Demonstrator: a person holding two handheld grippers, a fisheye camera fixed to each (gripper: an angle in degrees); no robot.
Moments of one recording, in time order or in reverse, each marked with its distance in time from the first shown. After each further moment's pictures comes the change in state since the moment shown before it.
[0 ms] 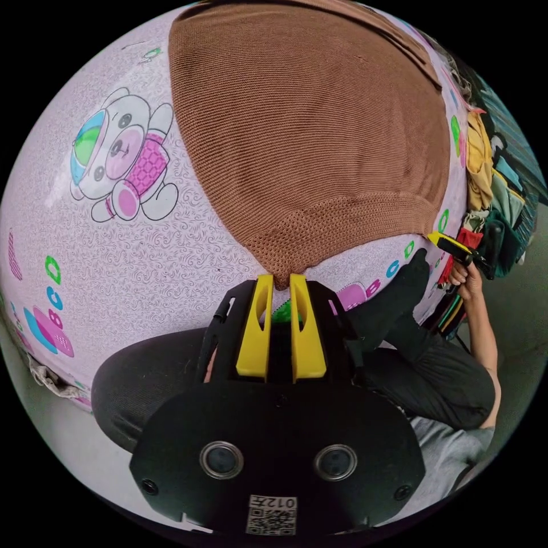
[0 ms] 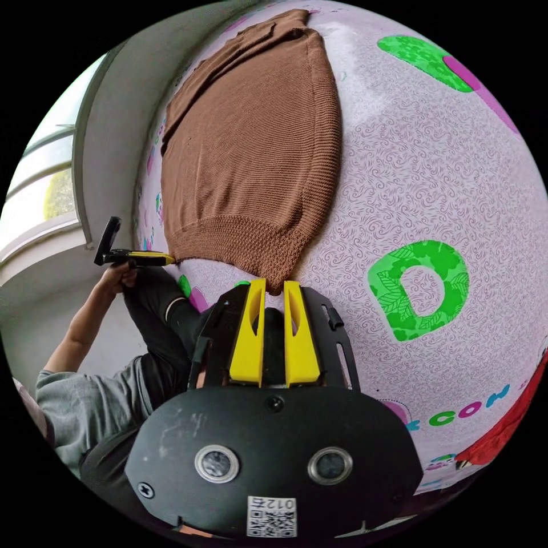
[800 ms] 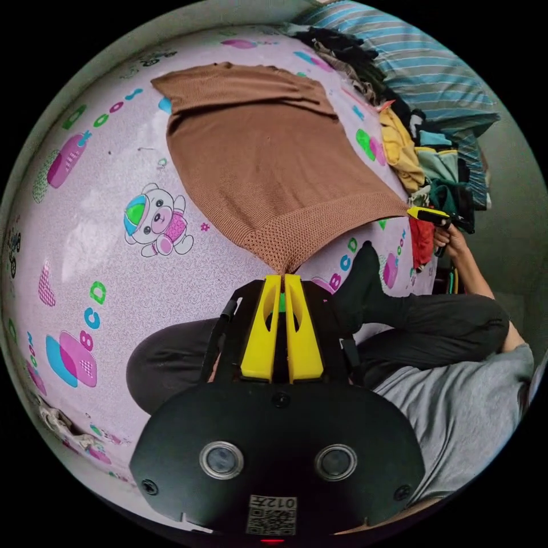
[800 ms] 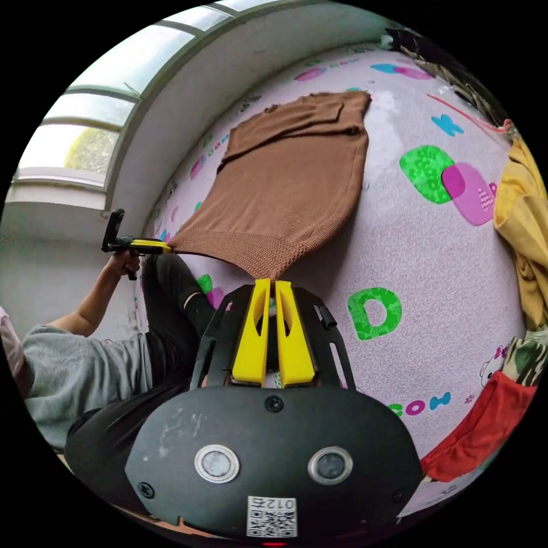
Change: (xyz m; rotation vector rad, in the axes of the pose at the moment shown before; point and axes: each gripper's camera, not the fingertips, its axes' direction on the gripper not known) left arm -0.018 0.182 -0.099 0.386 0.021 0.265; right arm -0.049 0.096 -0.160 0.203 0.093 -0.323
